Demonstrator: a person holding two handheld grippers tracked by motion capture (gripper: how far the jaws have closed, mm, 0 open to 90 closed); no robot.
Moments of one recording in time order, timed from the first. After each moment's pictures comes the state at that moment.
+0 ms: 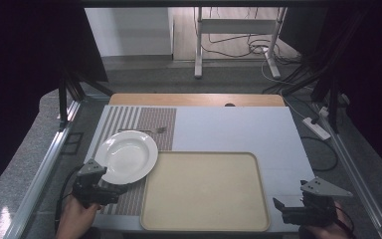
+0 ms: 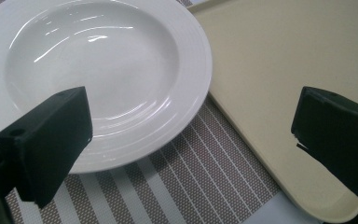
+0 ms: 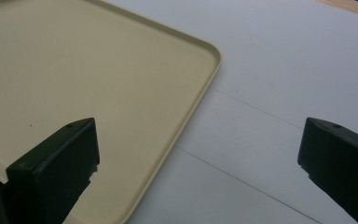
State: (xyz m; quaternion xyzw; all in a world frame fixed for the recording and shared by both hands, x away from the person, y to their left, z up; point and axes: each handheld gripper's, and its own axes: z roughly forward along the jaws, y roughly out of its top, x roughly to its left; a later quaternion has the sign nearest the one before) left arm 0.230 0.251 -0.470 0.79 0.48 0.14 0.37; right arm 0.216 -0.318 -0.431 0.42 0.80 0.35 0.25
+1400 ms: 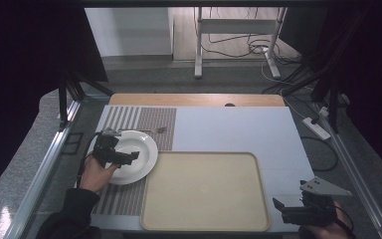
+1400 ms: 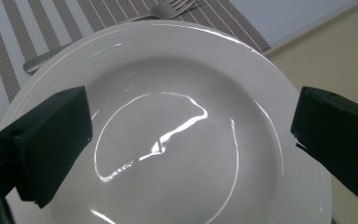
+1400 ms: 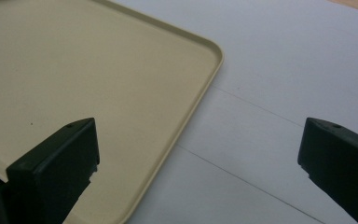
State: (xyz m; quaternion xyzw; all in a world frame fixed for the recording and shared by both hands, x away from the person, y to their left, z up) left arm 0.348 0.249 -0.481 0.80 0.49 0.14 0.32; right arm 0.217 -0.318 -0.431 0.42 0.80 0.35 0.24
